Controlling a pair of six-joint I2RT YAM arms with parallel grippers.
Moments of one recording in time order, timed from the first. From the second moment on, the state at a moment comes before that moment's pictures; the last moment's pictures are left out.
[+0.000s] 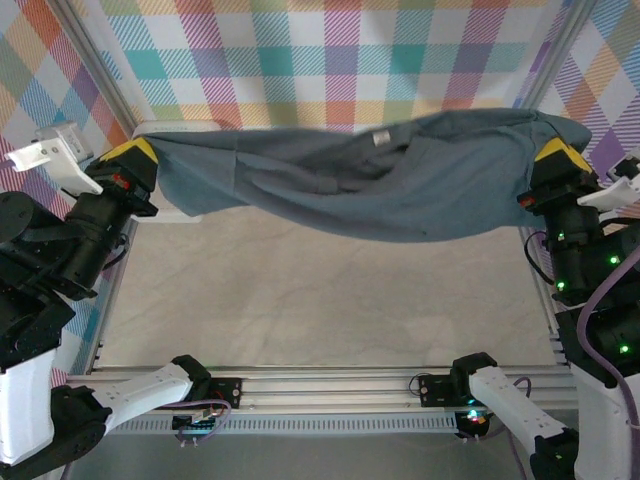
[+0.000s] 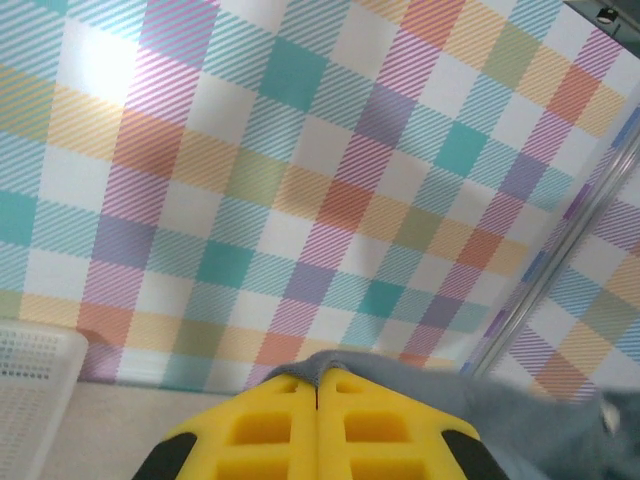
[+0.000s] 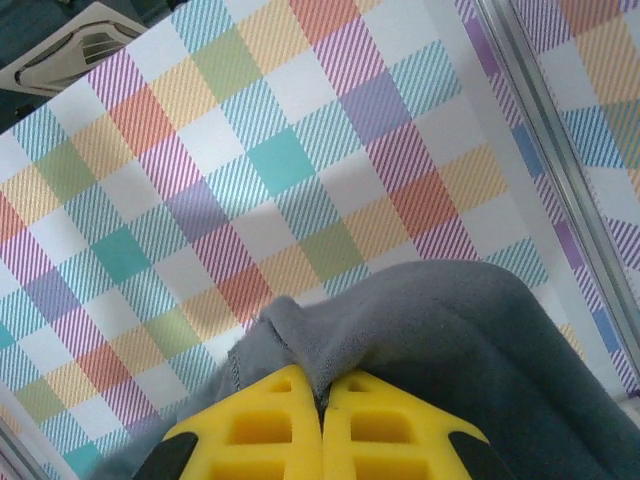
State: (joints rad) left arm -0.66 0.99 1.94 -0.84 -0.42 -0.34; right arm 0.27 0.79 1.58 -0.54 0.28 0.42
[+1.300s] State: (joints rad) left arm -0.45 1.21 1.16 -0.74 -0.21 -0.58; right arm 0.27 1.26 0.76 -0.63 -0.10 0.73
